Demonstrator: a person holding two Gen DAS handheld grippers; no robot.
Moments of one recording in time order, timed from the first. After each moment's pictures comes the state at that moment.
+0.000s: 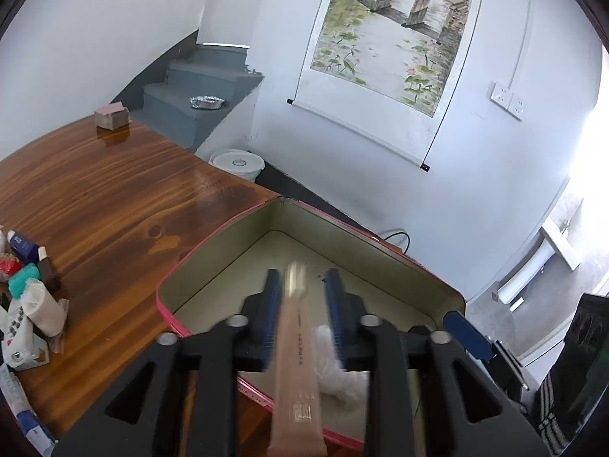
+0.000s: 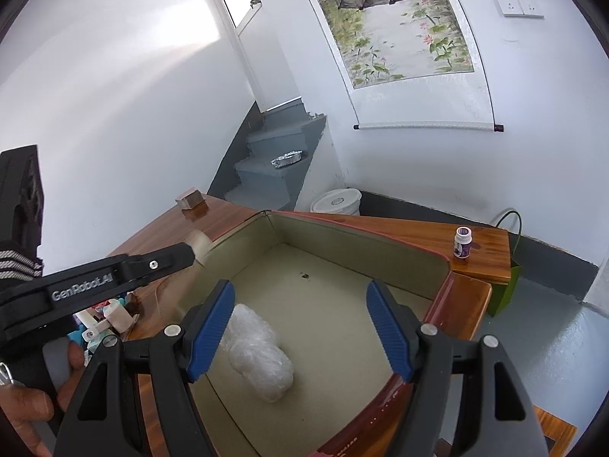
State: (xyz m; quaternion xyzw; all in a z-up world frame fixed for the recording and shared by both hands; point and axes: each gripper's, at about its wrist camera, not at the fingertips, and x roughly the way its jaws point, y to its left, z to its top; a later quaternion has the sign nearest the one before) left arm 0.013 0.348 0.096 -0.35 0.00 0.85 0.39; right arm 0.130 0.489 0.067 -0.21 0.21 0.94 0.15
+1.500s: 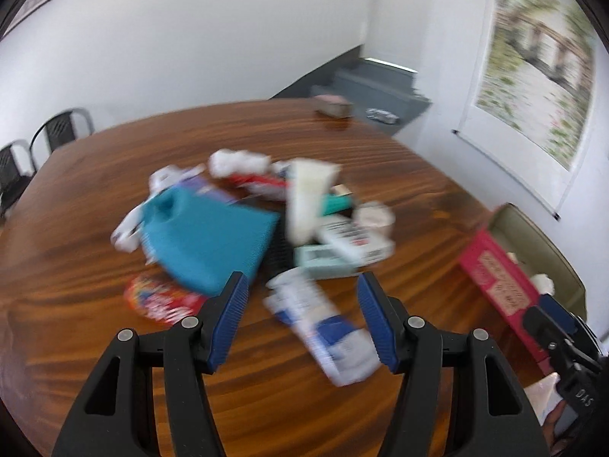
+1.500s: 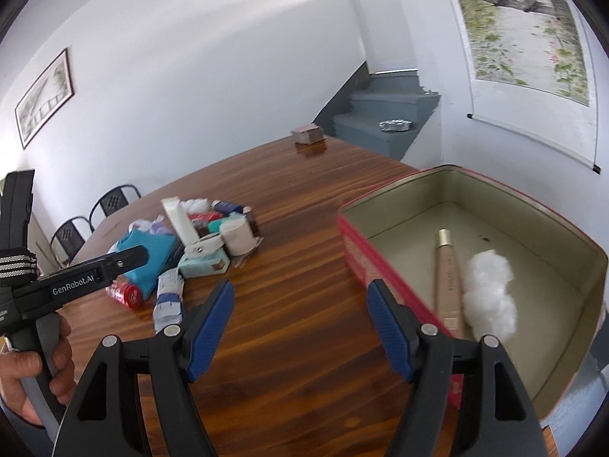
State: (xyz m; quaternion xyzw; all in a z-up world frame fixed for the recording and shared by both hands) left arm 0.017 0.087 0.068 -0.36 -0.03 0.93 0.10; right arm 0.099 0.340 0.065 -0.28 0.11 0.95 -0.03
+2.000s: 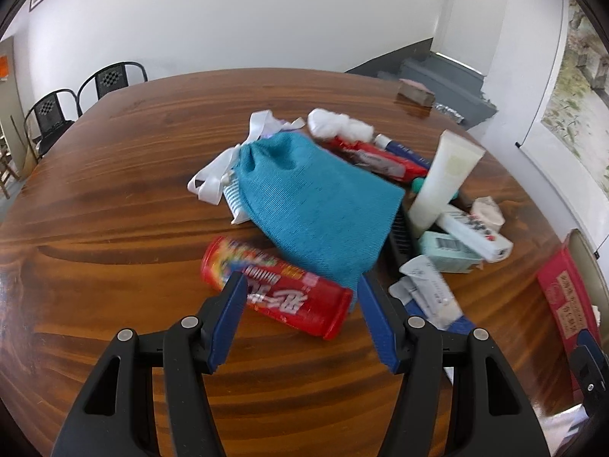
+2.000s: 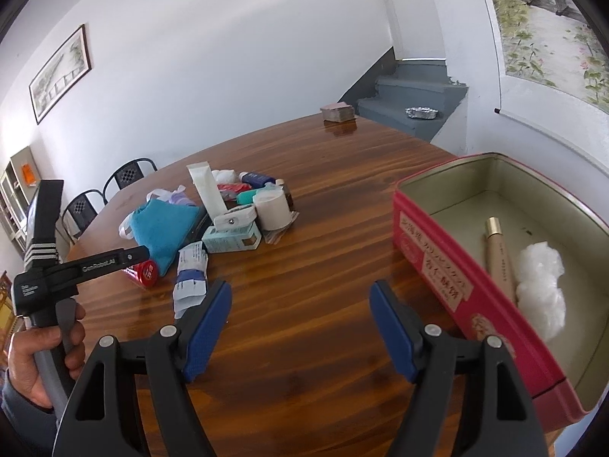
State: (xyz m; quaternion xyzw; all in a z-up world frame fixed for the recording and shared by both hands) left arm -0.008 0.028 0.022 -0.40 -0.07 0.91 0.00; right arm 0.085 0.310 0.051 -0.31 0.09 0.94 -0.07
